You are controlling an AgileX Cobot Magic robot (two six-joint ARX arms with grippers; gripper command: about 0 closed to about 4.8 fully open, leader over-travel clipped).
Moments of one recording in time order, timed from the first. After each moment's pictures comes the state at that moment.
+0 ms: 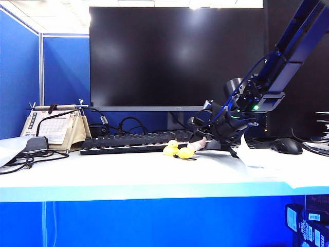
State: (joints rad) left arm 0.15 0.16 0.06 -0.29 0.27 -0.24; right arm 0.21 2.50 1.91 0.14 -0.38 0.28
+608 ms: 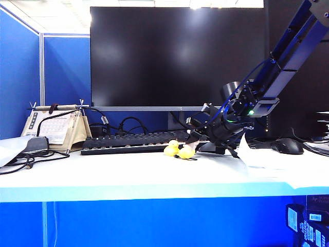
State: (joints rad) left arm 0.15 0.16 0.06 -0.29 0.27 -0.24; right arm 0.21 2.56 1.98 0.13 -0.40 0.36
